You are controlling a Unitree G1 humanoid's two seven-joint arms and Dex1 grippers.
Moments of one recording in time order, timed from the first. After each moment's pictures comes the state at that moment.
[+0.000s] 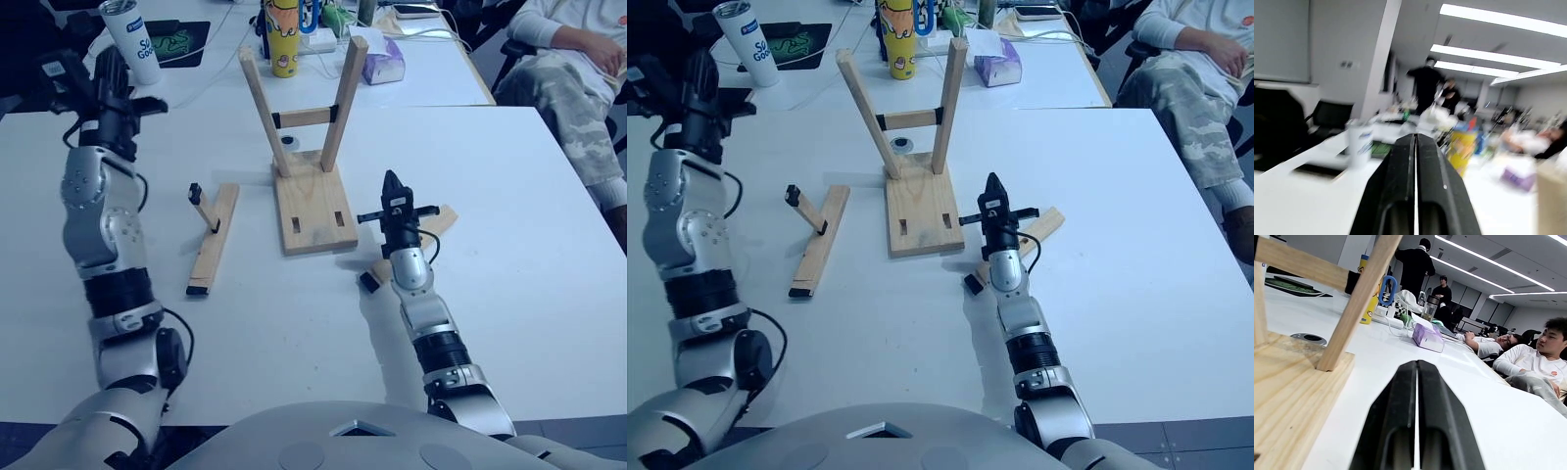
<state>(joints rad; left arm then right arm) -0.49 0.36 0.37 0.10 -0.33 0.29 -0.12 -0.19 -0.06 0.10 0.30 -0.27 -0.24 -0.16</state>
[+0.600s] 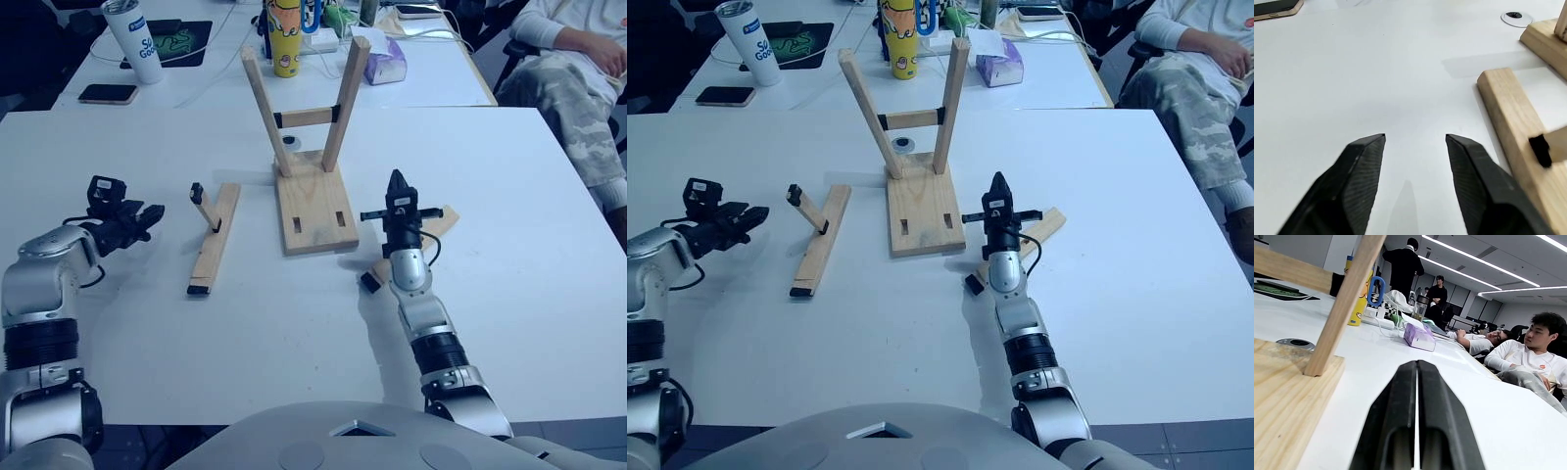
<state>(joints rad) -0.19 0.72 0.24 0.06 -0.32 0.77 -0.58 -0.18 -0.04 0.09 0.30 -0.27 -0.25 -0.22</state>
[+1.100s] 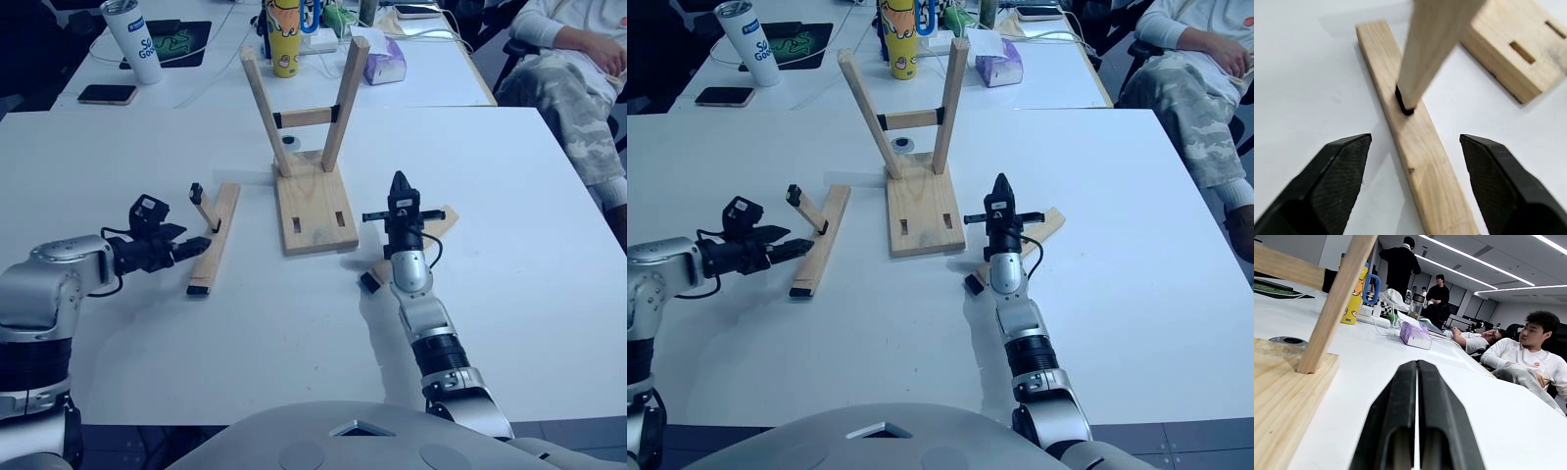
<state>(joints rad) -0.10 0.75 0.14 -0.25 -0.45 1.05 -0.67 -0.18 -0.04 0.09 0.29 -0.27 -0.25 -0.24</state>
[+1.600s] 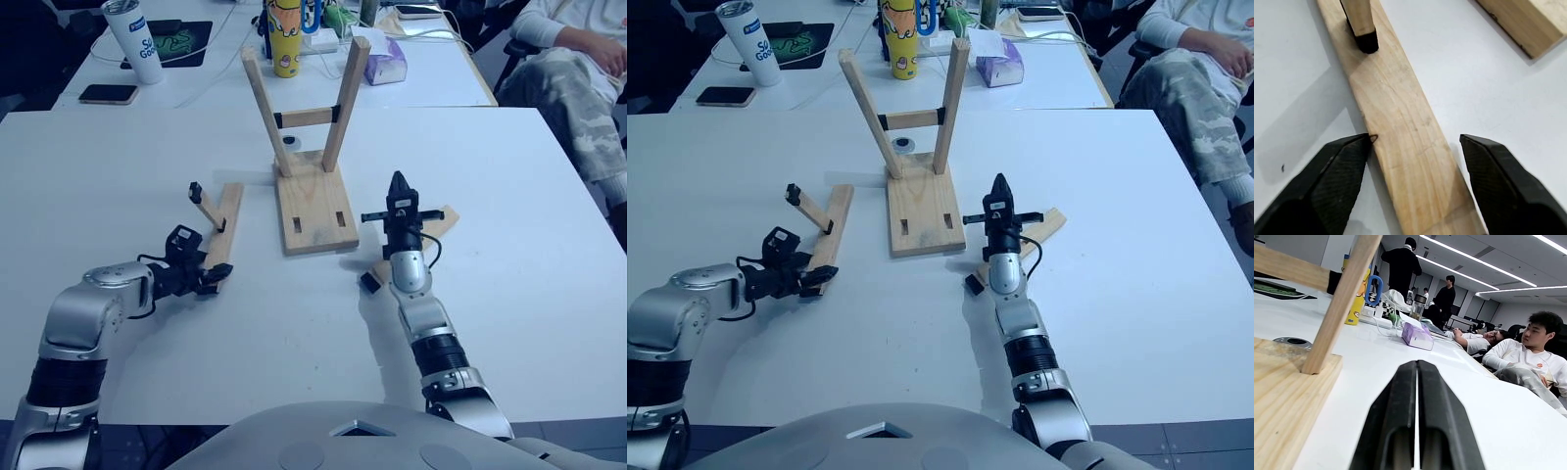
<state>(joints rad) -0.03 0.67 0.00 -0.28 -0.37 0.97 -0.56 -0.18 -0.04 0.09 0.30 -0.27 -0.25 -0.24</state>
